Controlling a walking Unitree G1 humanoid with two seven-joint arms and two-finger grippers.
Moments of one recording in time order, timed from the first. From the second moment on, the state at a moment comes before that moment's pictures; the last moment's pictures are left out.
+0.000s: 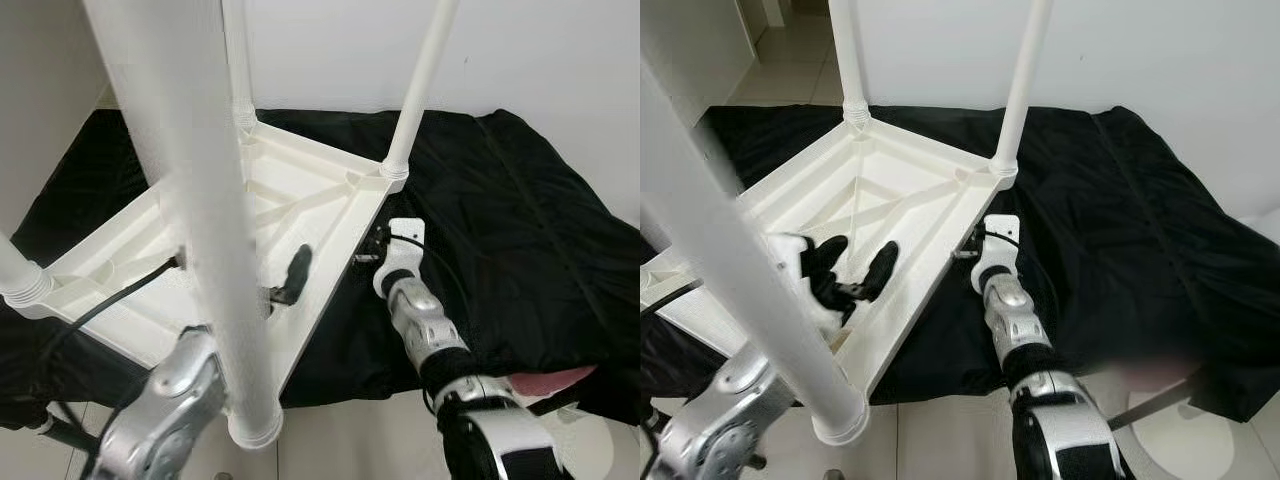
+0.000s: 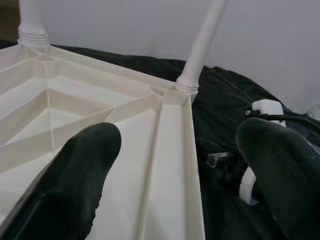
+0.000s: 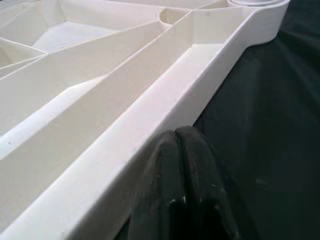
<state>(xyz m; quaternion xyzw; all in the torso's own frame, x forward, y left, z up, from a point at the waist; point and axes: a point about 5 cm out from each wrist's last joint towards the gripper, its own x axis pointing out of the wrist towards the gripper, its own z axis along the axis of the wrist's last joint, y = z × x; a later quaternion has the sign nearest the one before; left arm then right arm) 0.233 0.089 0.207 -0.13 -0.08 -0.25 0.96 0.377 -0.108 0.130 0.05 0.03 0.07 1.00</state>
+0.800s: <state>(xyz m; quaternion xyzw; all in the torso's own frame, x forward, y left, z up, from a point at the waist) 0.235 0.063 0.221 -0.06 -0.09 -0.28 0.95 0.385 -0.110 0.134 0.03 0.04 0.16 0.99</state>
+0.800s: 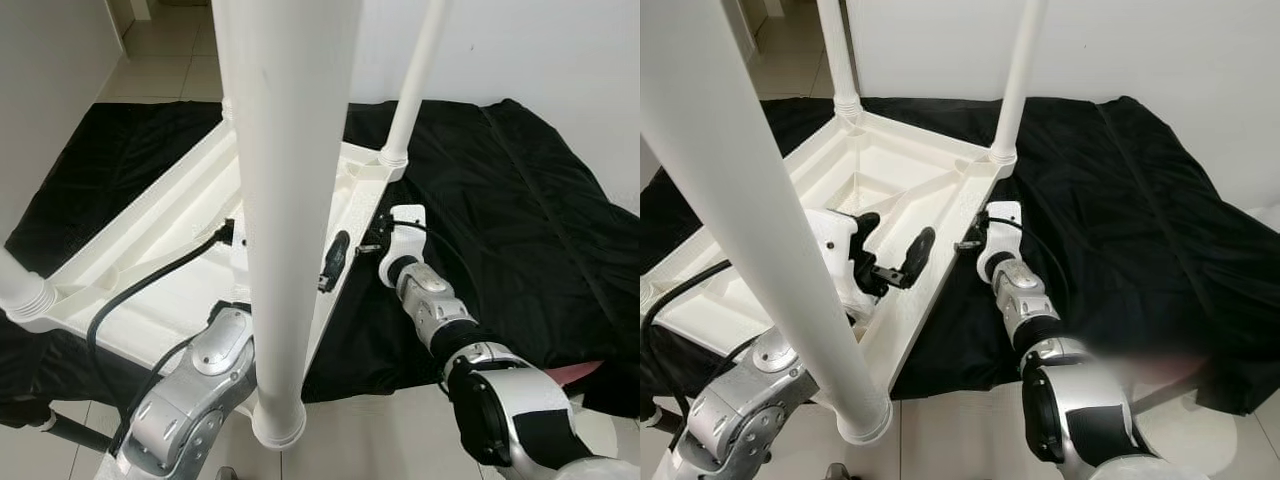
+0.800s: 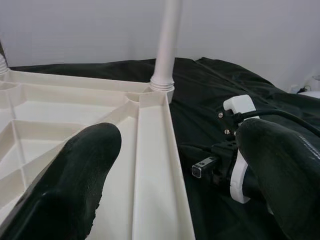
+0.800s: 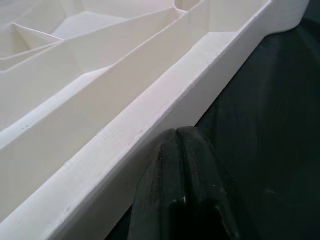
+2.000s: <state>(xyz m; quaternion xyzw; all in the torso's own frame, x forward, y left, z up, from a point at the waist) 0.220 0.114 0.196 0.04 -0.05 -0.43 0.90 0.339 -0.158 0.148 0.04 -0.15 0.13 0.98</state>
